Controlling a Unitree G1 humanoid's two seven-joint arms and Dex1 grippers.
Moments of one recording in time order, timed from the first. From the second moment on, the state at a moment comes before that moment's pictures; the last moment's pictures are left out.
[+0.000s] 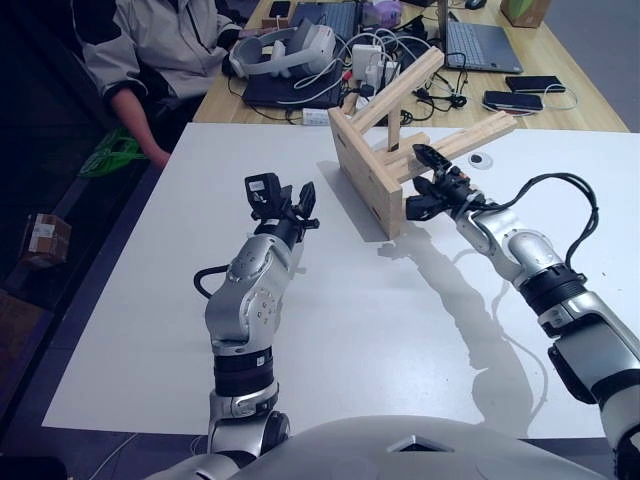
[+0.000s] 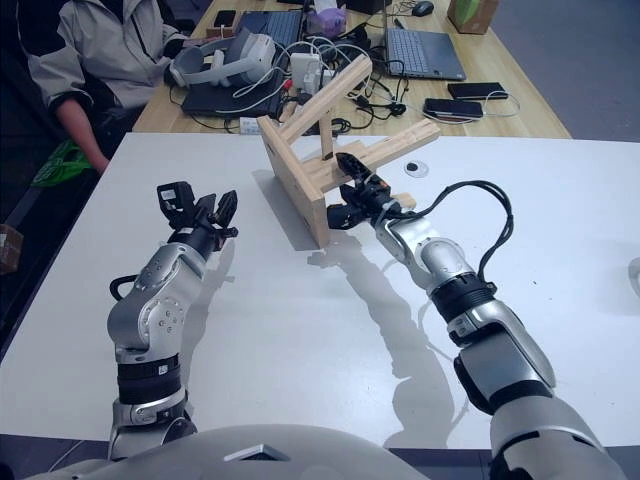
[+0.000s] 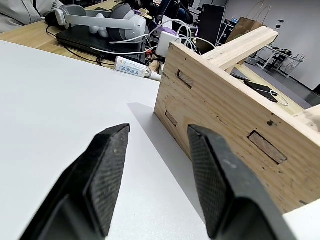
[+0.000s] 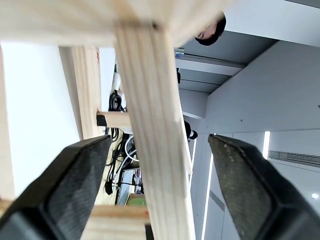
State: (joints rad) left arm -0.19 -0.01 0.09 -0.31 -0.31 0.69 0.01; right arm -0.65 -0.46 0.56 0.57 -0.98 -0.21 -0.09
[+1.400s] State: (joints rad) left arm -0.22 0.00 0.09 -0.29 -0.30 0.69 0.01; right arm -0.55 -0.07 -0.05 0.27 0.18 0.38 0.36
